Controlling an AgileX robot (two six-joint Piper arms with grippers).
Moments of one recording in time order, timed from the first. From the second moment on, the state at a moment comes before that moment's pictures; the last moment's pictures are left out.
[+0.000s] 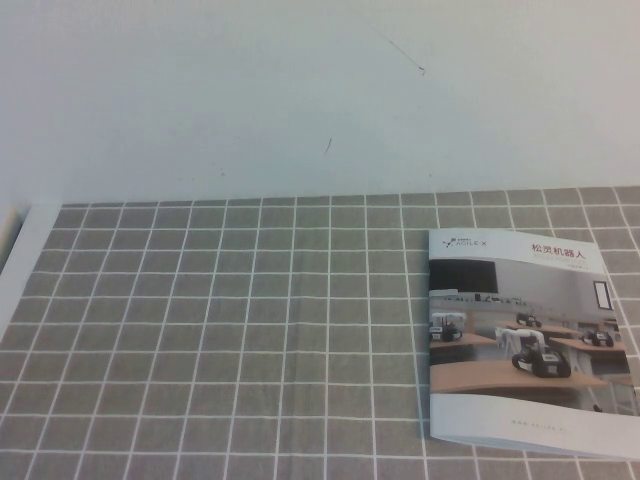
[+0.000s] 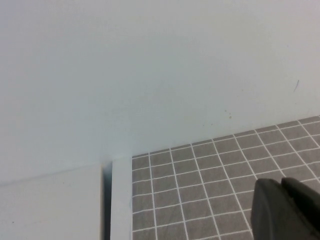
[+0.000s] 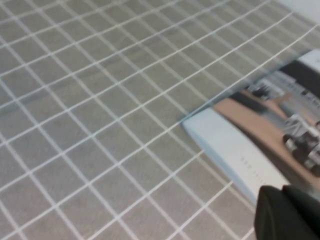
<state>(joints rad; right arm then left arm) 0.25 0.48 -0.41 0.57 0.76 -0.89 -0.45 0.14 -0.54 0.54 0.69 -0.39</state>
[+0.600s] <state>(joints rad) 0.25 0.48 -0.39 0.57 0.87 -0.89 -0.43 0.10 -0.36 0.54 0.69 -0.39</state>
